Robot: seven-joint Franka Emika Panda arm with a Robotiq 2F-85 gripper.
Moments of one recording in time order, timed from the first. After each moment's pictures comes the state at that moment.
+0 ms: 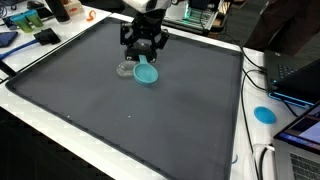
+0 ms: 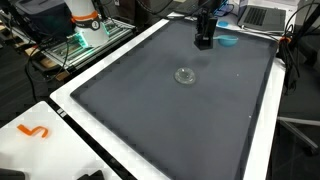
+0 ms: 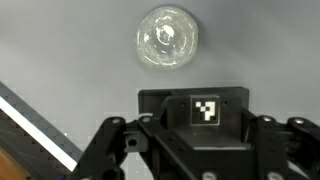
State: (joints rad) arm 0.16 0.34 0.09 -1.95 -0.44 2.27 -0.12
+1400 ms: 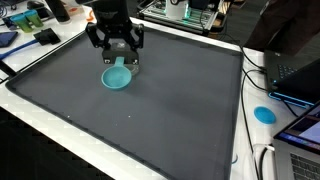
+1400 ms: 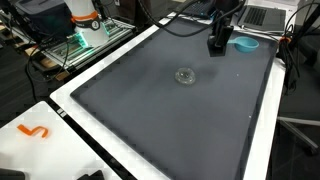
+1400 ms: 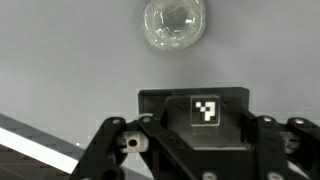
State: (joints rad) arm 0.05 0.49 0.09 -1.62 -0.13 2.07 -0.32
